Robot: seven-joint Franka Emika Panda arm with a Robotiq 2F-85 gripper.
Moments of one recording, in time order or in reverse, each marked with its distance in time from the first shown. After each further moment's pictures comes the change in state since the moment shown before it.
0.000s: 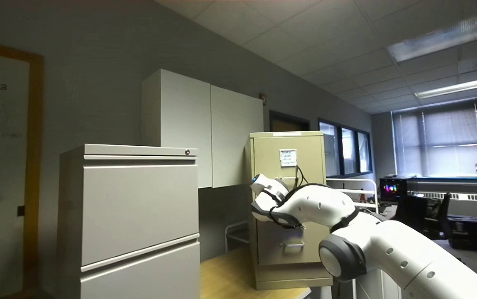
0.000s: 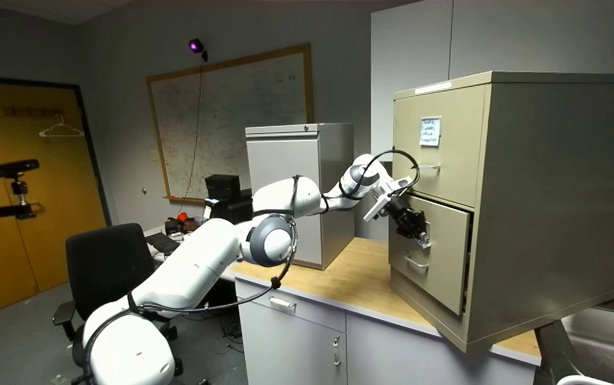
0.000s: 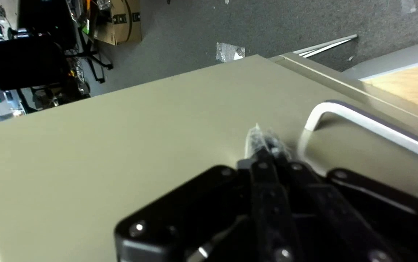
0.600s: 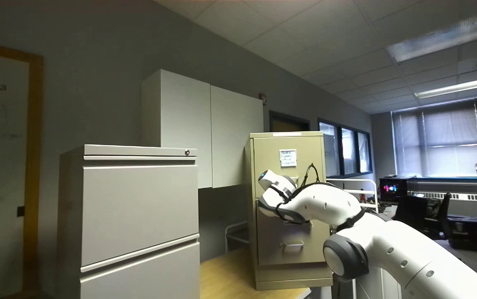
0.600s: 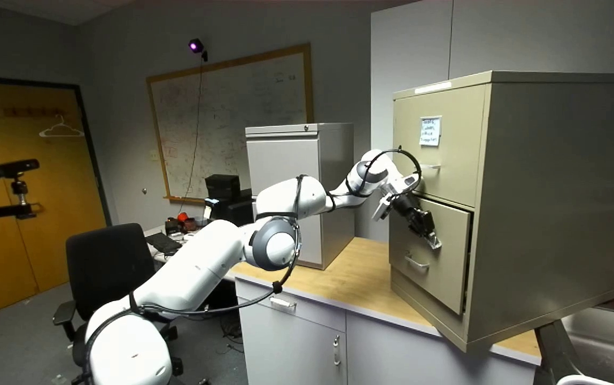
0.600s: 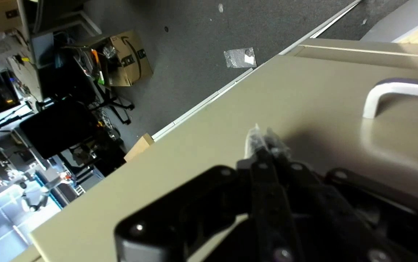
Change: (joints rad) arm -0.058 0.009 -0.002 0.058 0.017 -0.036 0.260
